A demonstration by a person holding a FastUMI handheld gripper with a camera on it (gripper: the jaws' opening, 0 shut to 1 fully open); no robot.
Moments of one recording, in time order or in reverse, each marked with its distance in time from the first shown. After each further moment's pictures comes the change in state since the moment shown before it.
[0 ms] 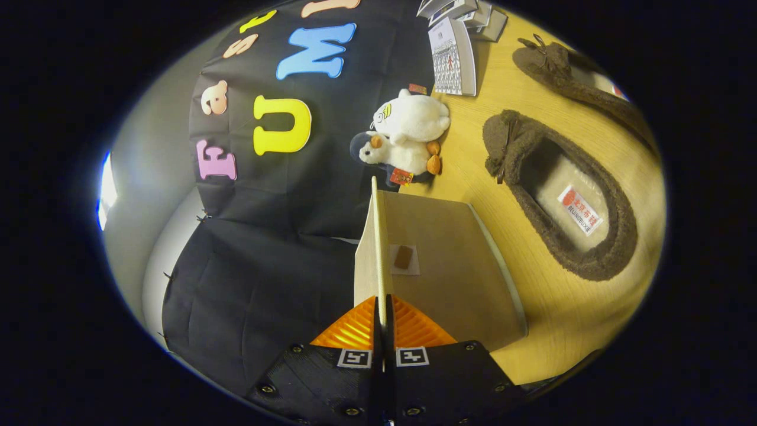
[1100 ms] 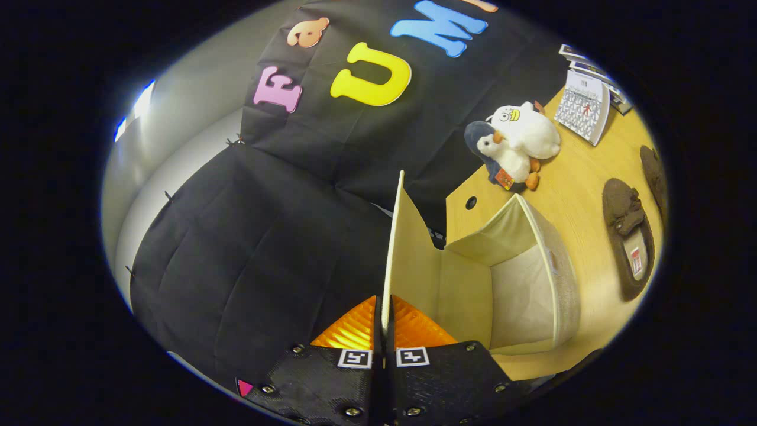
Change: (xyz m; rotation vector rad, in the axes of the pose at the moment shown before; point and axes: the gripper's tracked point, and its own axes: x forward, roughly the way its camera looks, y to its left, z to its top) arm 0.035 0.179 -0.062 -0.416 0.129 0.013
